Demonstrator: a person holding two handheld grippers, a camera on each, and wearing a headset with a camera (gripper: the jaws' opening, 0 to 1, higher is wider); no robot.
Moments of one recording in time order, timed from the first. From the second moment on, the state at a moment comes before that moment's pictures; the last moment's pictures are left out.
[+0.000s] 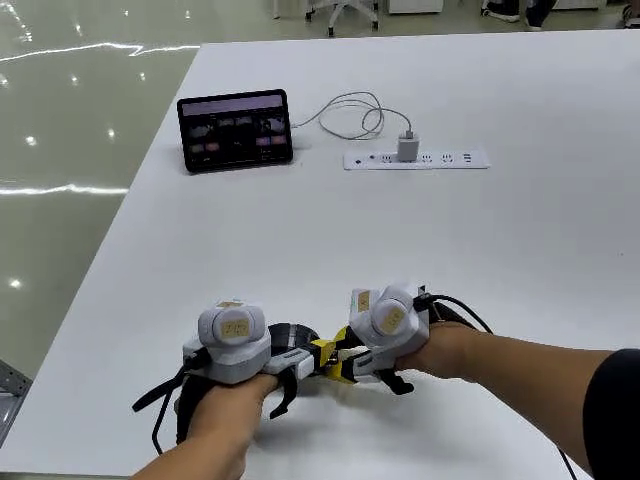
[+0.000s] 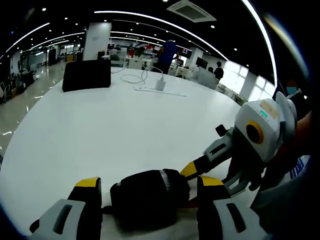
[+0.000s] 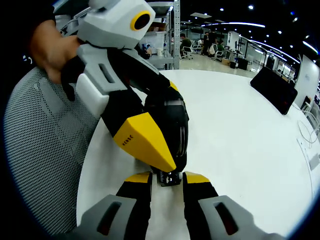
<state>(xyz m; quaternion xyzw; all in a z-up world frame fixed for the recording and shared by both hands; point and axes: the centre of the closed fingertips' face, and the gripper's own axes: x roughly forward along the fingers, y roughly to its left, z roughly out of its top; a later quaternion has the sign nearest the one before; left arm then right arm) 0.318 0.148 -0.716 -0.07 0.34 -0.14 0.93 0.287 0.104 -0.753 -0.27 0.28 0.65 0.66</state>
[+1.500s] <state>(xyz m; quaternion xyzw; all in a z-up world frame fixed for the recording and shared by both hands) 0.293 0.141 -0.702 -0.03 0.33 -0.31 0.89 0.290 0.051 -0.724 -0.13 0.32 0.57 0.74</state>
